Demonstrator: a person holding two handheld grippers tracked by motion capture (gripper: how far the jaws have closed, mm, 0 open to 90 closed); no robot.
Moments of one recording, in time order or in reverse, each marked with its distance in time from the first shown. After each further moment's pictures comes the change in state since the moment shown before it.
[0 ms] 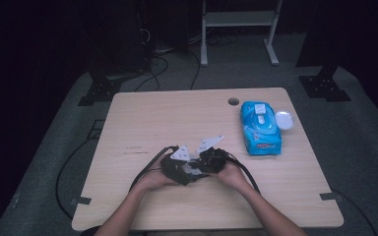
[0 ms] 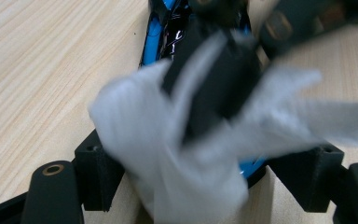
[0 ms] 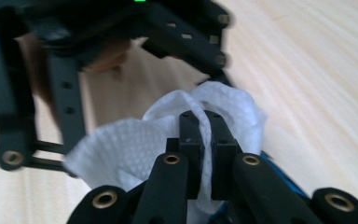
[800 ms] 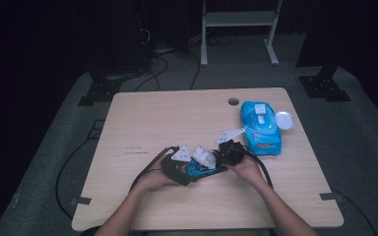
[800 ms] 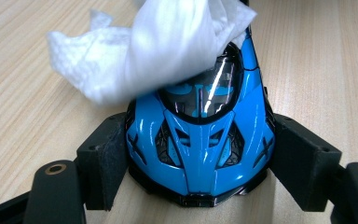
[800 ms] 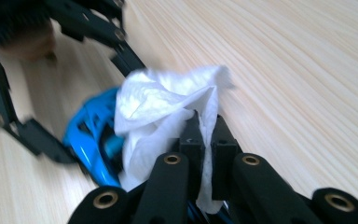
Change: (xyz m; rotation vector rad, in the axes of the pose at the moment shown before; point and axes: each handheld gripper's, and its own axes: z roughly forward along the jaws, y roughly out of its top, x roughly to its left) left arm -0.001 0.001 0.002 0.005 0.008 0.017; right arm -0.036 -0.024 -0.040 -0.016 -0.125 0.072
